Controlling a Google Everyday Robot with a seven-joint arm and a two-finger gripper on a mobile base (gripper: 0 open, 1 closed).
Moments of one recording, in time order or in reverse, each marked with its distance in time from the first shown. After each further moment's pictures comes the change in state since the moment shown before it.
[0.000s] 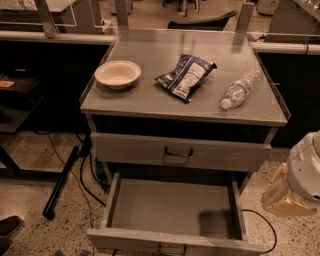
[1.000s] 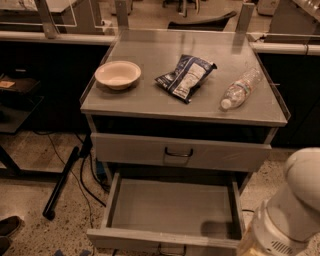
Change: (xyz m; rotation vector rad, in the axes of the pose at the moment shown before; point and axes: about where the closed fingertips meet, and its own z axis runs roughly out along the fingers) arm 0.026 0.040 0.148 -0.172 0.006 0.082
